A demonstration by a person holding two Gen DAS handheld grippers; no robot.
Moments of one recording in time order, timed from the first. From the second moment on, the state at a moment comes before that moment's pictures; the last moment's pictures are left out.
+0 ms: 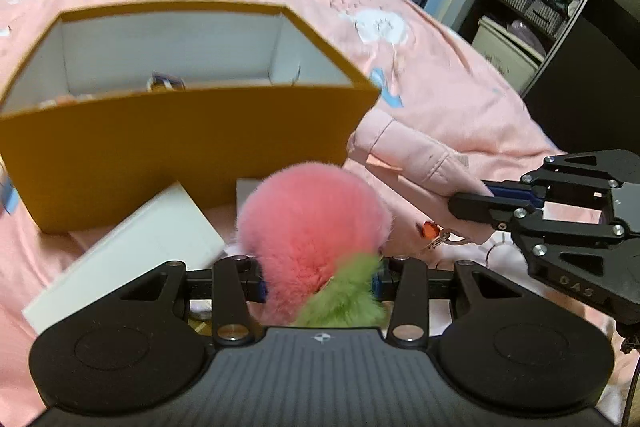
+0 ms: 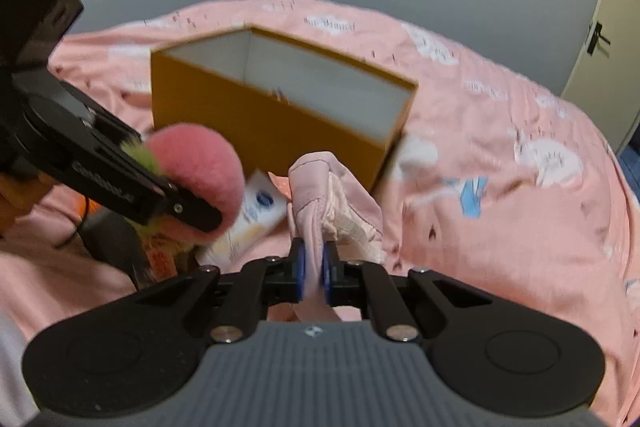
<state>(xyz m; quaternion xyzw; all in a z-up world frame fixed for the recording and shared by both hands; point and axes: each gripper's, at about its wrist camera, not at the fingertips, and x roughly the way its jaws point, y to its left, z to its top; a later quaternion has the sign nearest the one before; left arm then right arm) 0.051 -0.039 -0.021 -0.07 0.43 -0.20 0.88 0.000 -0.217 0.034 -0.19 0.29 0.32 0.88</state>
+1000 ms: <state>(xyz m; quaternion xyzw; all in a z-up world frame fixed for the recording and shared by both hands) 0.153 0.023 0.063 -0.08 0.35 -0.15 0.92 0.094 -0.113 0.077 -0.34 0.16 0.40 0.84</state>
